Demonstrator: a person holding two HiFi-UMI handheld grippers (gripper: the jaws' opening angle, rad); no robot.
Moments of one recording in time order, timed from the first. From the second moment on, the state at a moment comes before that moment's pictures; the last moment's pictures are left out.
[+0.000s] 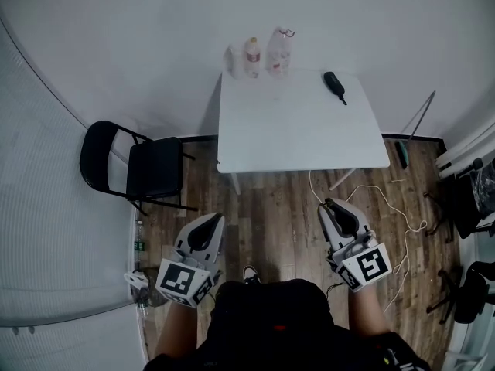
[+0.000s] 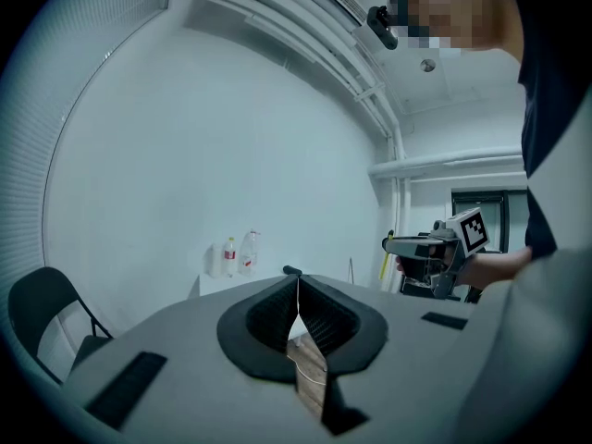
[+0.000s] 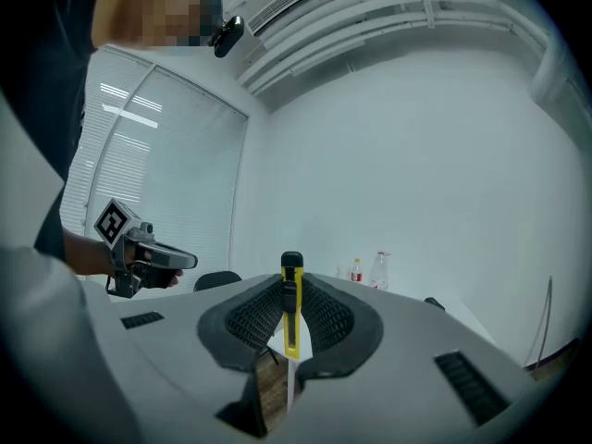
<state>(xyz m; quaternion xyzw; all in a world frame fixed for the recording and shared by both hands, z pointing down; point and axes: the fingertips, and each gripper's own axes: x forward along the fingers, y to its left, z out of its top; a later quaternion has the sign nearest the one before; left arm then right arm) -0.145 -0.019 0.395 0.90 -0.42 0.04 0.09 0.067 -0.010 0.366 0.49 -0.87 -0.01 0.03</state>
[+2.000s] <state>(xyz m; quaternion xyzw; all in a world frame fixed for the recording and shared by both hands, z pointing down) -0.088 -0.349 0.459 0.87 -0.46 0.09 0.15 0.088 -0.397 0.577 0.38 -0.87 0.19 0.24</state>
